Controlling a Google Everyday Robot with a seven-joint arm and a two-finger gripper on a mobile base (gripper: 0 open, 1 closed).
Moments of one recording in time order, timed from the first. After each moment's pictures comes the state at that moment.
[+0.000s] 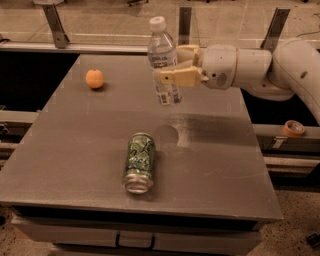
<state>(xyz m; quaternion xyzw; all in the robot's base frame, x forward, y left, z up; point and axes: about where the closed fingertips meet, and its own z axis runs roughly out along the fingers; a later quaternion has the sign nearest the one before) 0.587 -0.021 0.982 -0.49 0.52 0.39 0.58</state>
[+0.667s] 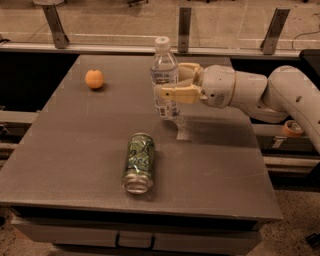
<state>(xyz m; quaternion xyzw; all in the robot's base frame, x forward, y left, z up) 0.578 -0.028 0.948 -0.46 0.51 0.40 0.60</state>
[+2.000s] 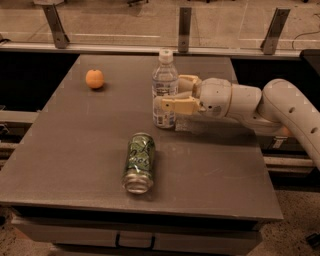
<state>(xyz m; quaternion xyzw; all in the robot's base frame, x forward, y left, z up) 0.575 -0.025 0.915 -0.46 0.51 0.42 0.59</state>
